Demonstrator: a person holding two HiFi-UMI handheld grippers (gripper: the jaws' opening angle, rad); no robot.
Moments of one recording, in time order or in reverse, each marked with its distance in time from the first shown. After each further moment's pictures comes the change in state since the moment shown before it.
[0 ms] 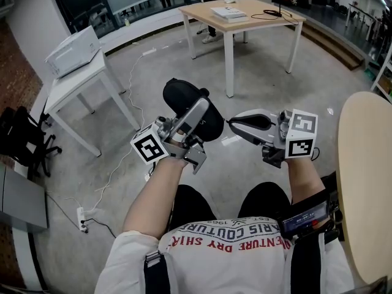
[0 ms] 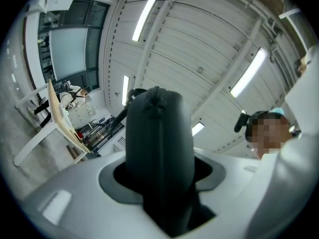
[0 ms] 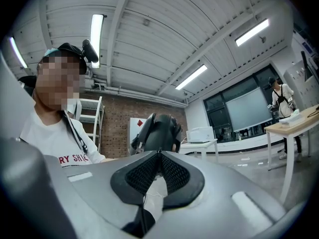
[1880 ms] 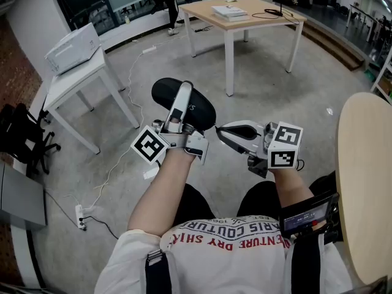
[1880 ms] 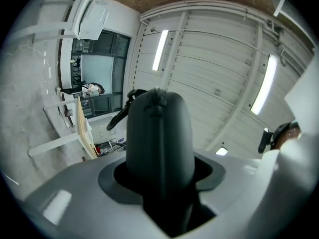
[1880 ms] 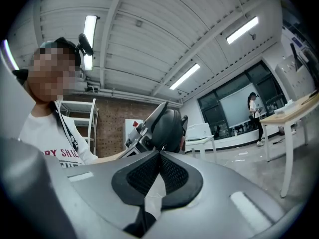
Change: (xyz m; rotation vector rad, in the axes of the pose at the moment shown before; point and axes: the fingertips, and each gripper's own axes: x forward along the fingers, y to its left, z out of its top) left arm -0.027 0.038 0.037 -0.121 -0.329 0.224; right arm 0.030 0.004 -0.035 0.065 -0.020 -0.056
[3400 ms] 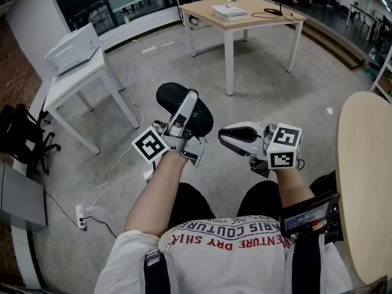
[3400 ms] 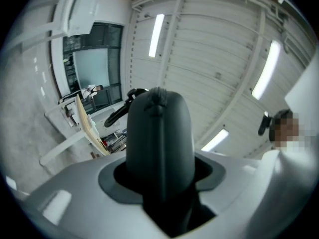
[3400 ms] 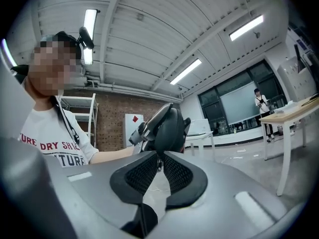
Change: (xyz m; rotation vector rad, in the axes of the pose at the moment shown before) left arm -0.013 0.024 -0.019 0.068 0.171 0.037; right arm -0.003 -0.004 -0.019 -0.017 0.066 -0.001
